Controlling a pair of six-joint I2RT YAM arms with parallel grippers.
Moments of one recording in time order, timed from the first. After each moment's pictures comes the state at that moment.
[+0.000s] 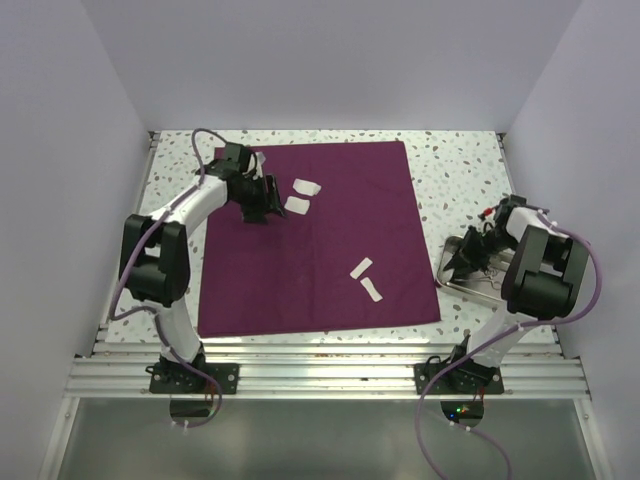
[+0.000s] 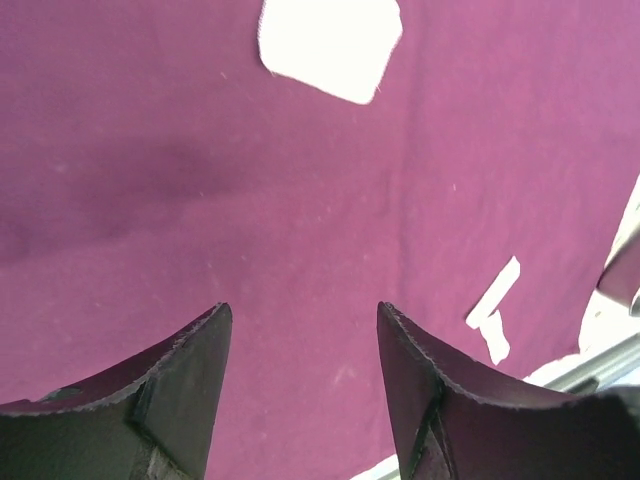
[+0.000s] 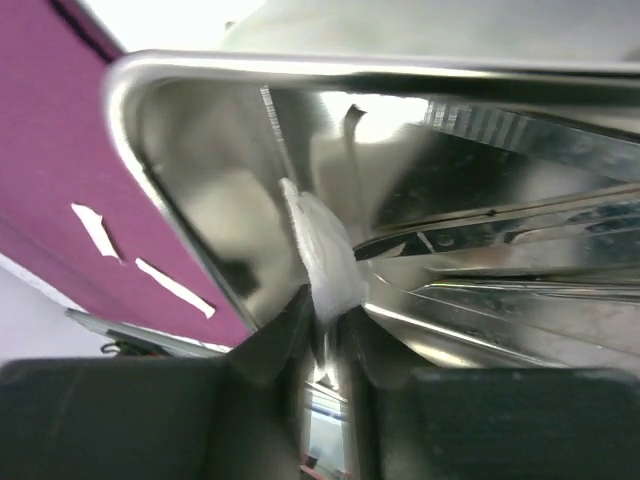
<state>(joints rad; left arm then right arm) -0.23 1.84 1.39 -0.61 0.34 -0.45 -0.36 1.75 1.07 -0.87 -0.44 0.20</state>
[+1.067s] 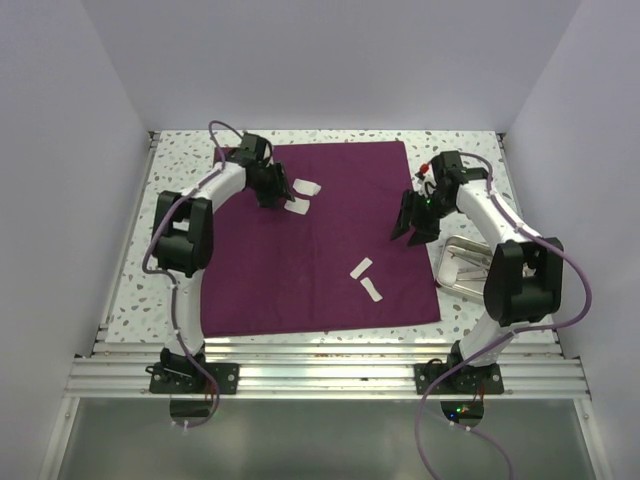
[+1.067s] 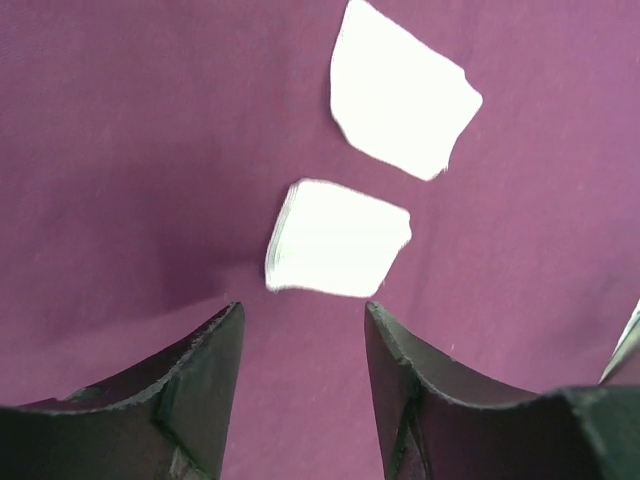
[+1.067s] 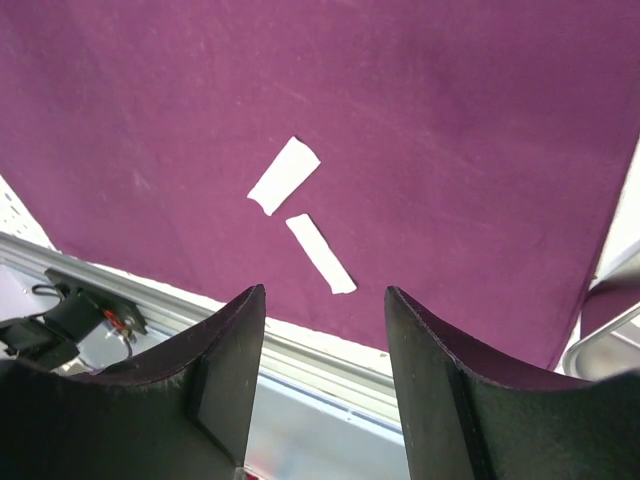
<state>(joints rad) -0.24 2.17 1.69 -0.55 0.27 -0.54 0.12 1.69 1.35 -0.97 -0.39 0.32</state>
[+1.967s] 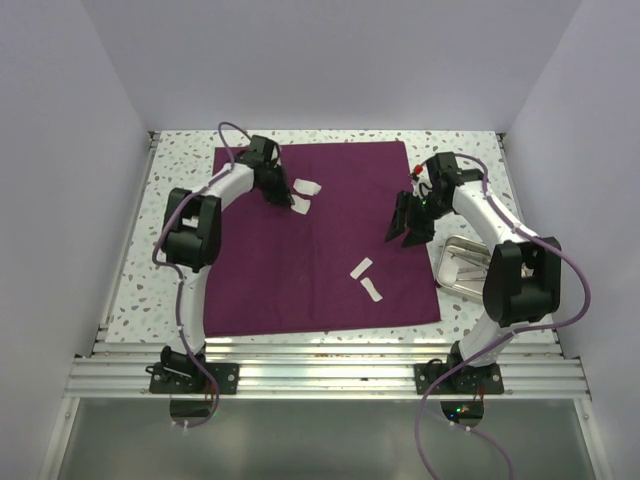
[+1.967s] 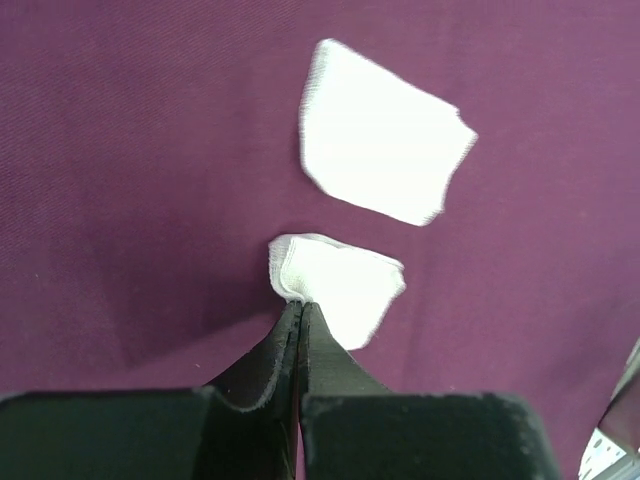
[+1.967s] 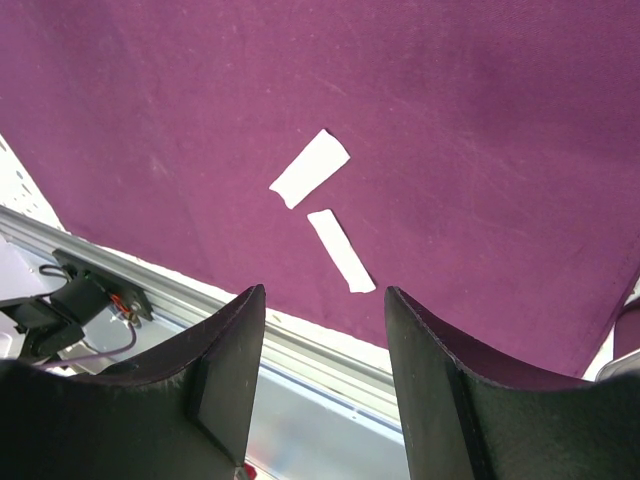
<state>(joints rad) -0.27 2.27 1.76 -0.50 0.27 -0.55 0.14 1.69 1.34 -0.95 -0.44 0.32</state>
